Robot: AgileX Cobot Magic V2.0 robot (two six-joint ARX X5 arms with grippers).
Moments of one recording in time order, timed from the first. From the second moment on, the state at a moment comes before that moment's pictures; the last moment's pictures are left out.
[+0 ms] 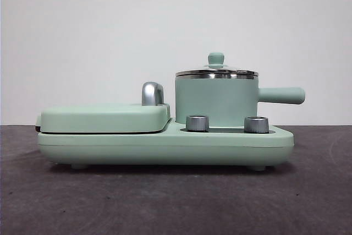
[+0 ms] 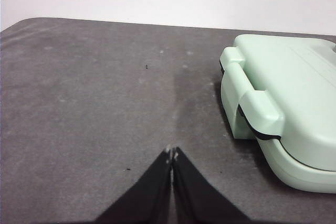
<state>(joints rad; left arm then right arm) -0.03 0.01 0.03 -0.18 0.01 -0.06 0.41 0.43 0.95 -0.98 -0.31 0.20</state>
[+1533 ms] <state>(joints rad) -0.03 0.01 0.03 -0.18 0.00 -0.06 -0.01 0.01 0.04 -0.22 0.03 0.07</state>
